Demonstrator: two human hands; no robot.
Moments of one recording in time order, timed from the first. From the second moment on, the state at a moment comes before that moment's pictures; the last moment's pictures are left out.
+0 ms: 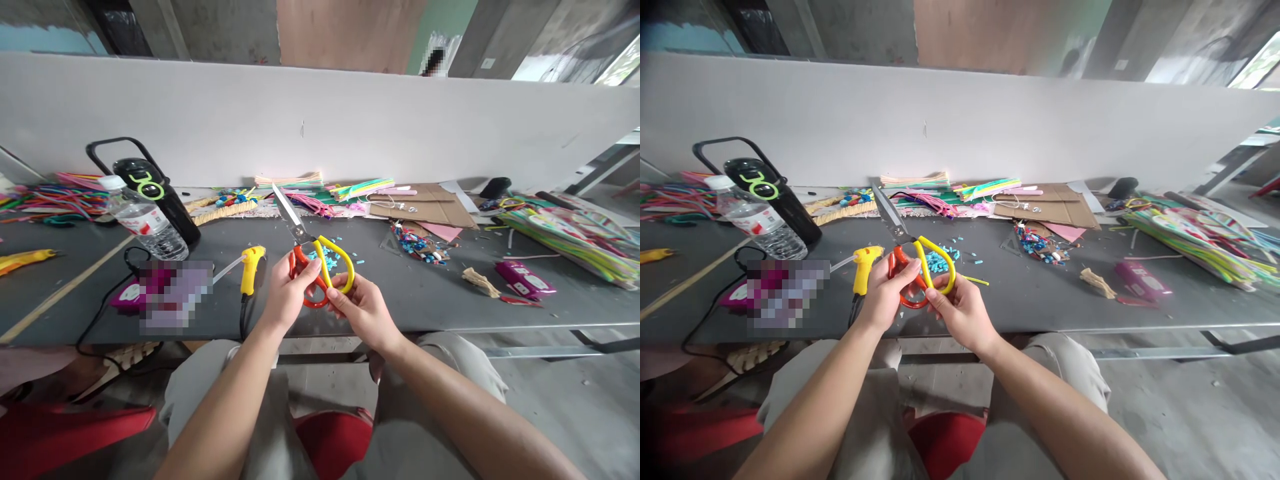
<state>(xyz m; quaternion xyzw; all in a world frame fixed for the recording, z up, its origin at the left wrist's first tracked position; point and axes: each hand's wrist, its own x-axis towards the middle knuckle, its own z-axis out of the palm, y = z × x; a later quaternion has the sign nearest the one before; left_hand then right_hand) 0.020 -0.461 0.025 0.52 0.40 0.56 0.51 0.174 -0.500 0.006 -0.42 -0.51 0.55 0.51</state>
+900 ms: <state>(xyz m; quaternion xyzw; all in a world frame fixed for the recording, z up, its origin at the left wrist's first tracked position) 0.036 -0.458 0.018 0.51 0.47 0.57 0.44 0.190 -0.487 0.024 -0.48 -0.75 0.08 0.45</state>
